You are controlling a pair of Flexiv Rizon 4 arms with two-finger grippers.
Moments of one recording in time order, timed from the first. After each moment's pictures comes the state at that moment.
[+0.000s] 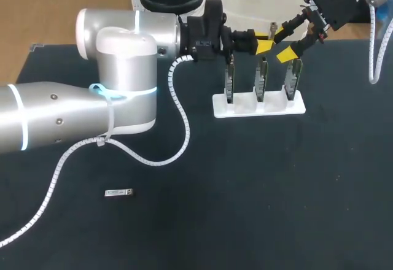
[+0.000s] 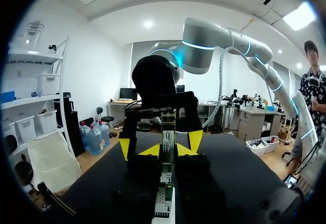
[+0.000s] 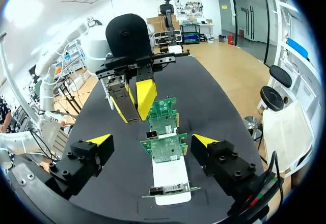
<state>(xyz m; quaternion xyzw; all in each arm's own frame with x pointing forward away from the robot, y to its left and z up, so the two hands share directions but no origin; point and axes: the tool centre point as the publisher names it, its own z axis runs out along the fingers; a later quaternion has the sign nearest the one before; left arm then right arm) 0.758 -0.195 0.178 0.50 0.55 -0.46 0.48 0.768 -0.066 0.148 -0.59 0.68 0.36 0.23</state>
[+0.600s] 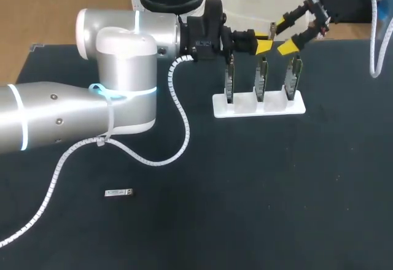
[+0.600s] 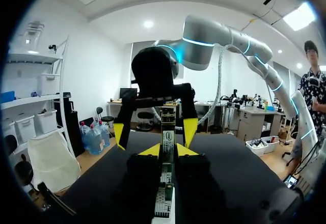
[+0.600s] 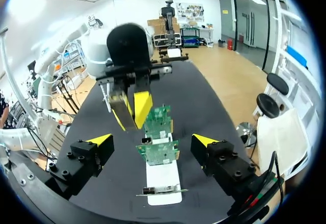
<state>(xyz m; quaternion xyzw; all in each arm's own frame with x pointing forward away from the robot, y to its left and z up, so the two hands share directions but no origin) 0.758 -0.195 0.178 0.50 0.55 -0.46 0.48 0.779 -0.068 0.170 -0.61 0.67 0.34 0.26</state>
